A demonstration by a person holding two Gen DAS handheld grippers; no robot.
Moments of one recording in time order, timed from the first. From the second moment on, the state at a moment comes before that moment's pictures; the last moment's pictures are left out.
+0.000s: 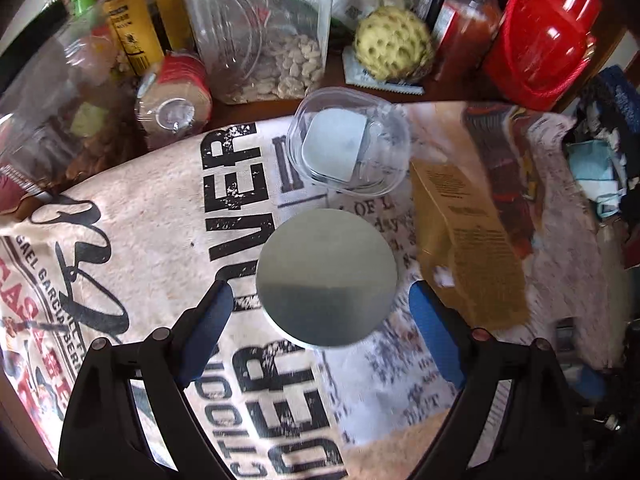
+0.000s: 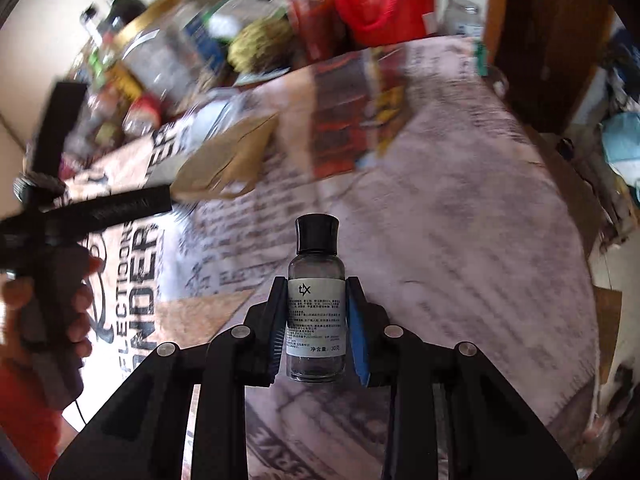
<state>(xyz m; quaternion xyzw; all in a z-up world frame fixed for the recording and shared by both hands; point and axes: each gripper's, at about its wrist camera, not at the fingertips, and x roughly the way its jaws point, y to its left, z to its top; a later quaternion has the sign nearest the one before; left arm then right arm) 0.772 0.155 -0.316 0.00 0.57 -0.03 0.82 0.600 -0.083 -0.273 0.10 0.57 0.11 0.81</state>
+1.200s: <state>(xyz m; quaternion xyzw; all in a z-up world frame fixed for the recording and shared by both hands) 0.540 0.089 -0.087 -0.09 0.35 0.04 0.93 0.519 -0.174 -0.114 0.06 0.40 0.25 0.88</state>
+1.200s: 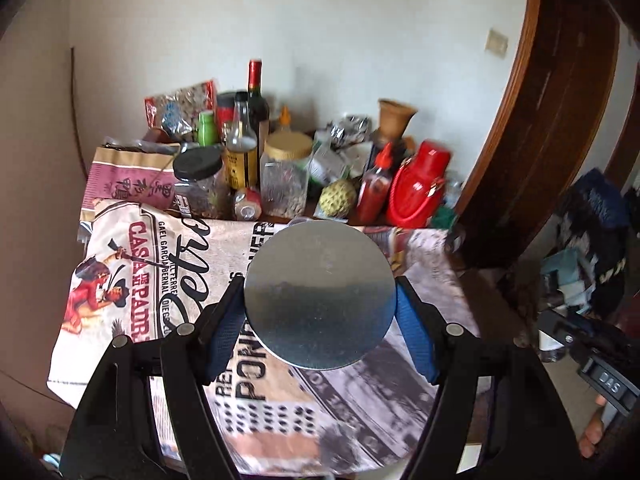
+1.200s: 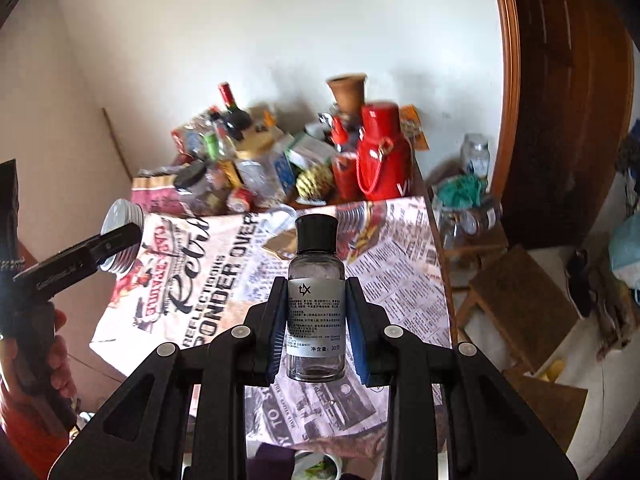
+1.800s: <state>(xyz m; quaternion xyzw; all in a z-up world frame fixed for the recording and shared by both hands) 0.374 0.118 -0.050 -0.08 0.30 -0.01 0.95 0.381 -0.130 -0.068 0.06 0.35 0.24 0.90</state>
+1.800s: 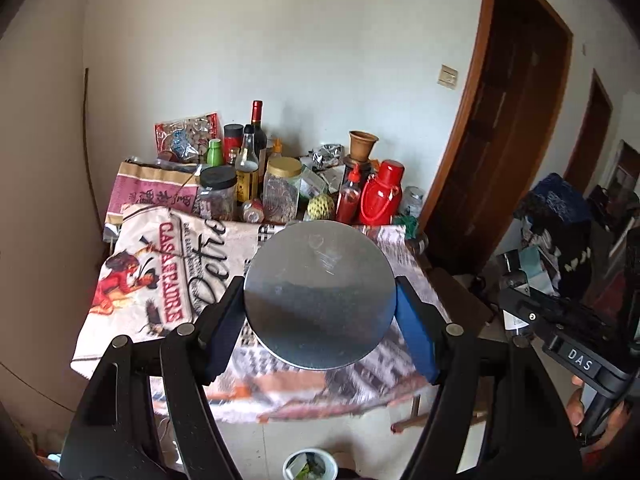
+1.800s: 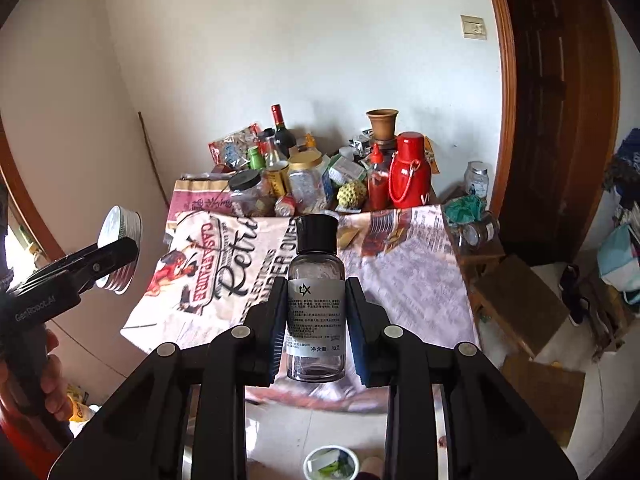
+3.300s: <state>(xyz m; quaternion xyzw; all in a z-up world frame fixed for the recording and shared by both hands) 0.258 0.106 -0.416 -0.11 0.57 0.00 0.82 0.247 -0.106 -0.397 0.04 0.60 0.22 0.77</state>
